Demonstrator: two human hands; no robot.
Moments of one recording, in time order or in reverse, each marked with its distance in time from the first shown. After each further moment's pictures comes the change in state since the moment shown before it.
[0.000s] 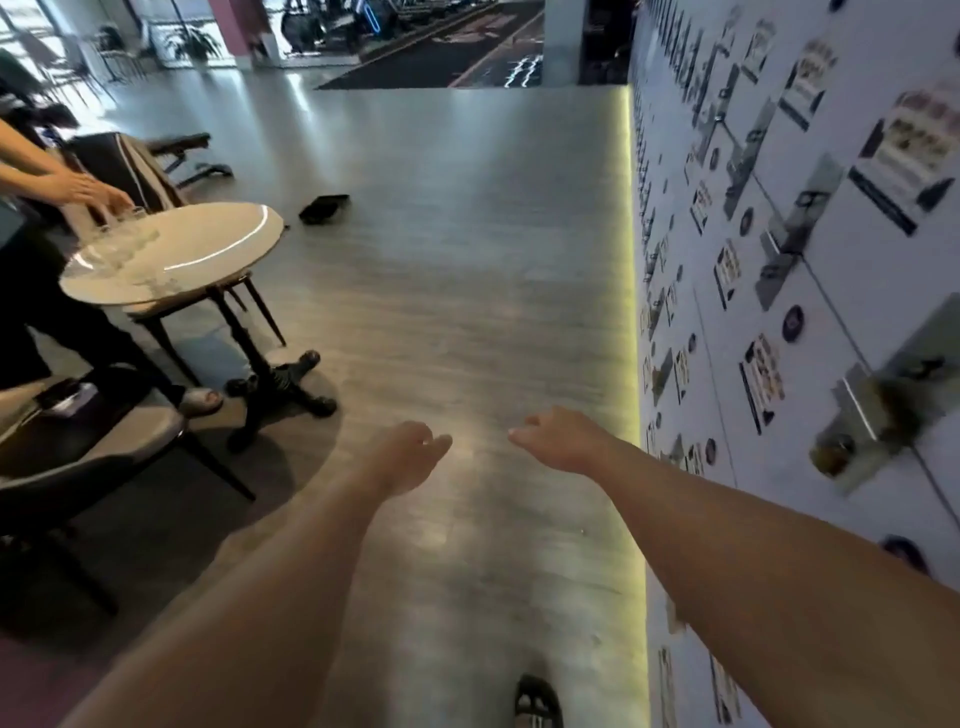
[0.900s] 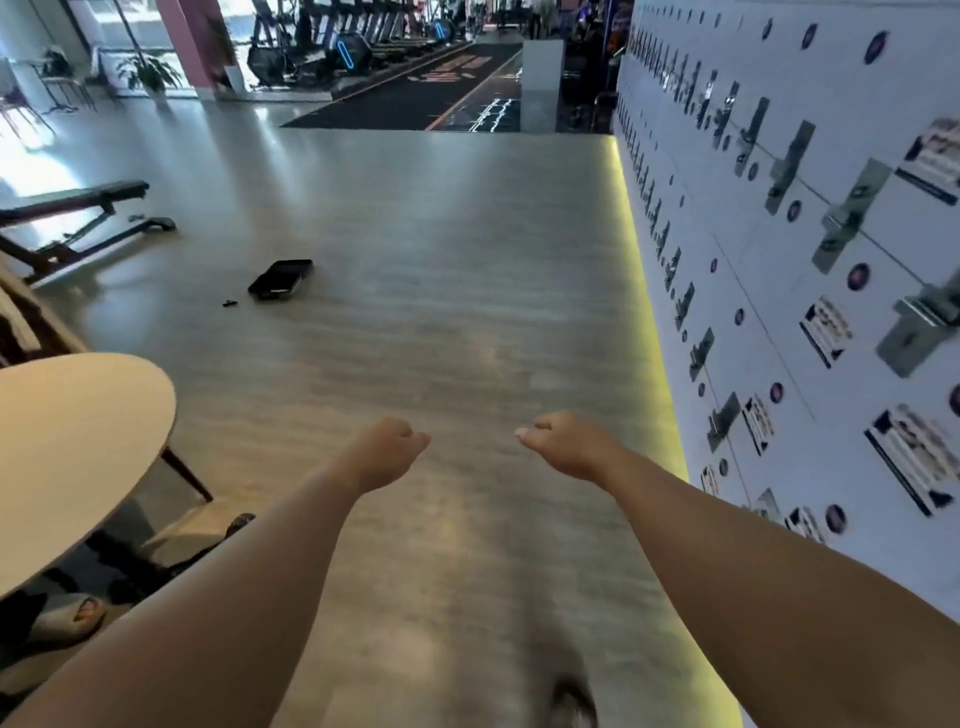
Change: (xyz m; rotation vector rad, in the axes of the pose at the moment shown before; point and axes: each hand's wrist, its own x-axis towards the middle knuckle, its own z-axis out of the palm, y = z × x) left_hand 0.653 0.056 -0.280 -0.013 0.058 0.150; right_hand 0.625 -0.086 -0.279 0.071 0.100 0.034
